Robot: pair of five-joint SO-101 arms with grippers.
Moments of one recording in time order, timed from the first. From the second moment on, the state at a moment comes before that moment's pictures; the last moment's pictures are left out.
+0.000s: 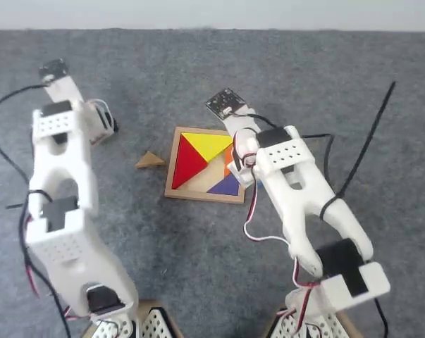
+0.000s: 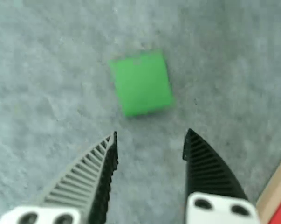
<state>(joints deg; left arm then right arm) -22.9 25.7 -4.1 61.8 15.3 -24.2 1.6 19.6 61.4 18.0</state>
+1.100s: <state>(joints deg) -24.1 76.4 -81.1 92.5 15.5 -23.9 4.1 19.6 60.8 18.0</state>
